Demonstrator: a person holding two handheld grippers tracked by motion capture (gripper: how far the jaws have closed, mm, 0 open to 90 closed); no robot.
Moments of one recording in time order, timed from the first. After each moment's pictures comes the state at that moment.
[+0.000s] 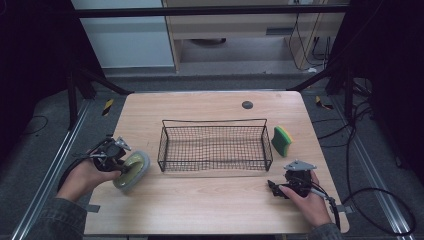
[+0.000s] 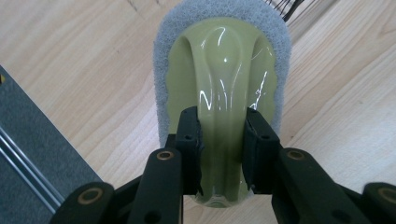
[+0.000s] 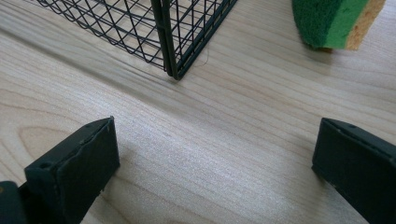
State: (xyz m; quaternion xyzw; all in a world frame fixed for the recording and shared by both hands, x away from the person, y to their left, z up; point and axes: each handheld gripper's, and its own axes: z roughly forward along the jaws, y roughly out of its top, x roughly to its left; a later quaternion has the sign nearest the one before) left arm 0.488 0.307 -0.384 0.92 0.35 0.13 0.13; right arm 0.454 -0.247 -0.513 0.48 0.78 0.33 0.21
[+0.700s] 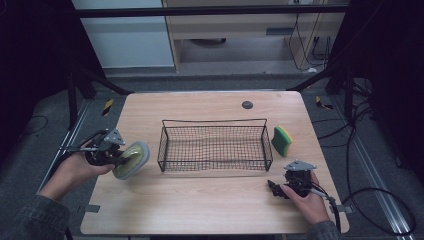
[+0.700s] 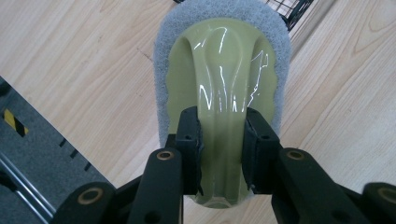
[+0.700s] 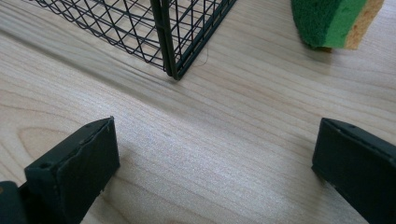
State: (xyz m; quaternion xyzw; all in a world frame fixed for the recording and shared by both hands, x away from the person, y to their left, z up) left arm 0.494 0.315 -0.355 0.94 0.27 0.16 0.17; right arm 0.454 -0.246 -0.513 0.48 0.78 0.33 0.21
